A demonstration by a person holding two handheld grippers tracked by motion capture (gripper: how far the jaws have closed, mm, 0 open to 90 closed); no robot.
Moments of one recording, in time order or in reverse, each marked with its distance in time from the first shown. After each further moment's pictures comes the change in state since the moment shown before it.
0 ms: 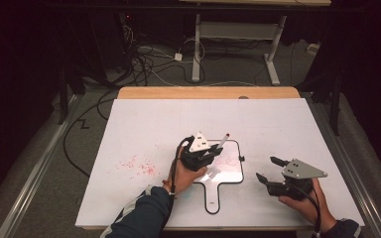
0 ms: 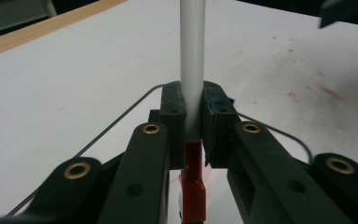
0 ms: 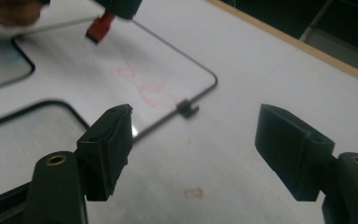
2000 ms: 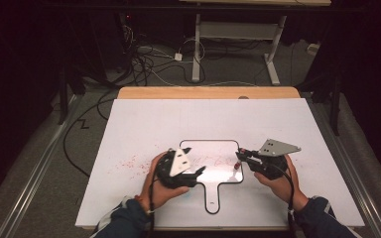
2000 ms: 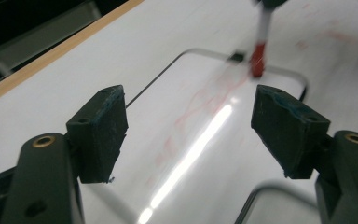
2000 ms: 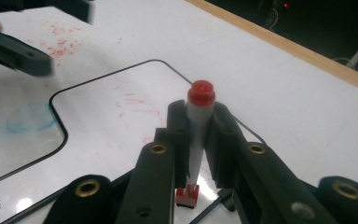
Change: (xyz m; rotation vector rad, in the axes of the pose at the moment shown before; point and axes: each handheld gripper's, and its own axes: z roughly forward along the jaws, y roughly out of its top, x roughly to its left) left arm -0.014 -0.036 -0.093 0.088 0.230 0.110; right arm 0.004 0.051 0.052 -0.039 0.168 0.018
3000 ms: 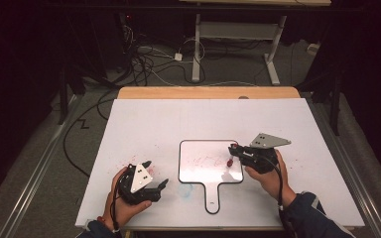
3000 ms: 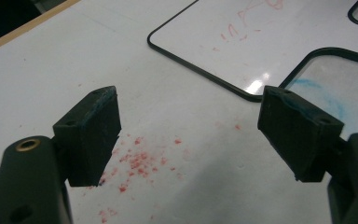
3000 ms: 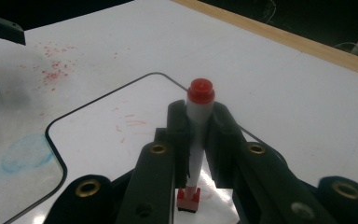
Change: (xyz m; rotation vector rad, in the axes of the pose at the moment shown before) left arm 0.016 -0.062 -0.047 0.090 0.095 -0.051; right arm 0.005 0.012 0.024 0.001 -0.005 0.095
